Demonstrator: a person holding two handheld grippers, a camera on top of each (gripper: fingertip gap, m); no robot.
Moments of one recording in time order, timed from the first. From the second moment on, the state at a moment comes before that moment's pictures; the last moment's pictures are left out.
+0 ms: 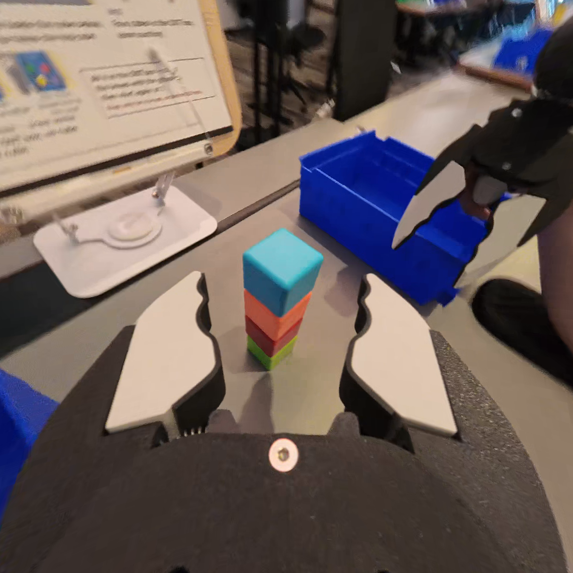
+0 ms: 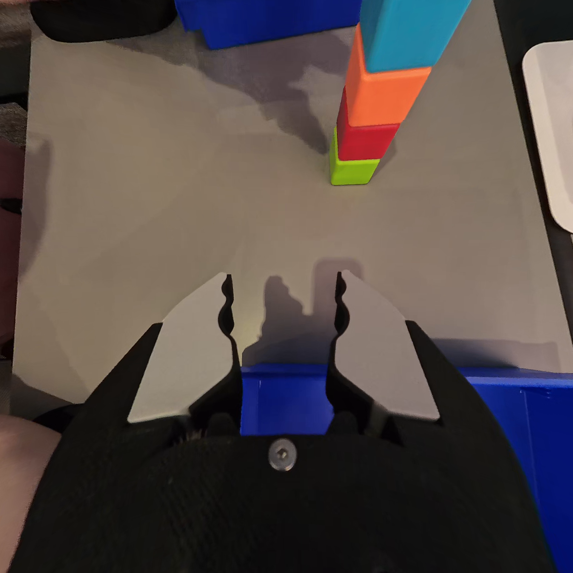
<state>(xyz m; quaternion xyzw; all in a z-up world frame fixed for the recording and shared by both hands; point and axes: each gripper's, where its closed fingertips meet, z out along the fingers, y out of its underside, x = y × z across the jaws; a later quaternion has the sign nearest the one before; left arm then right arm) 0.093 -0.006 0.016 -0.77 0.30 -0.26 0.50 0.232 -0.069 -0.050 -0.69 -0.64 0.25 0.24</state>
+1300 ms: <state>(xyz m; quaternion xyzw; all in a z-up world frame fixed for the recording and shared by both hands) 0.131 -0.054 -0.064 -0.70 0.31 -0.32 0.56 0.196 -0.066 -0.023 -0.65 -0.64 0.25 0.33</state>
